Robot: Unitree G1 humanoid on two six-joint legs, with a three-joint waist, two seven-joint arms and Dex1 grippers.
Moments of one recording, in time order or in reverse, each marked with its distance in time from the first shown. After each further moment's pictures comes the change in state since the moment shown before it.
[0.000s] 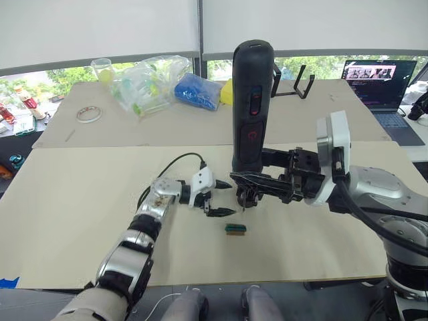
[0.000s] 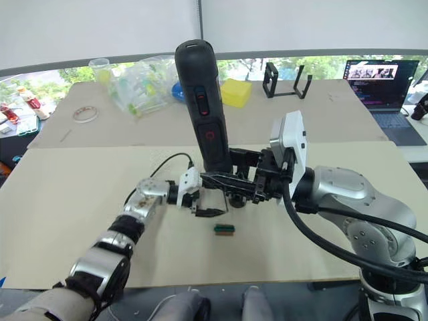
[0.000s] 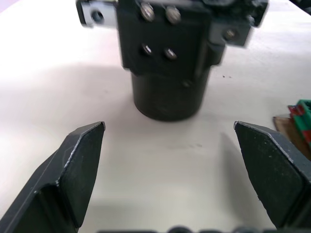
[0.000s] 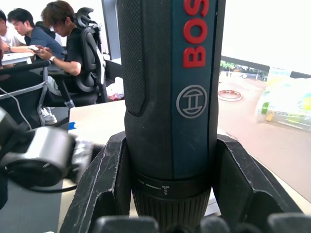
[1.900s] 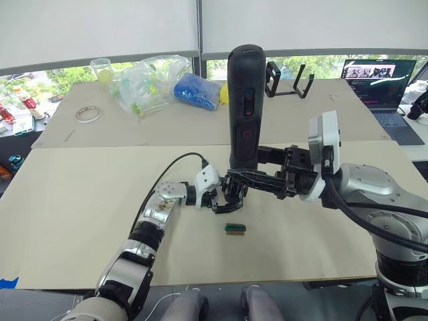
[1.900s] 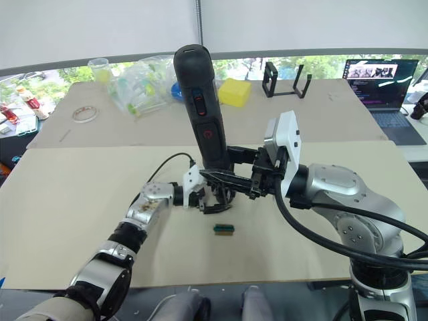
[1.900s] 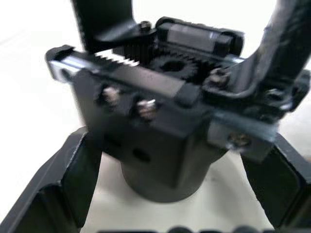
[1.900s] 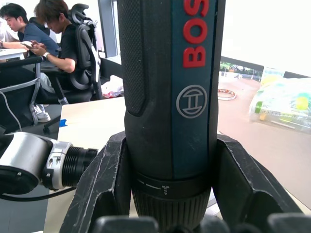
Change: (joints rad) left arm 0.024 -0.018 -0.047 -0.092 -0.031 0.067 0.146; right arm -0.019 0.049 0.017 0.029 -0.105 -0.001 0.056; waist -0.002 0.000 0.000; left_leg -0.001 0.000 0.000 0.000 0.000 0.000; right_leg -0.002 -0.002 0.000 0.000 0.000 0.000
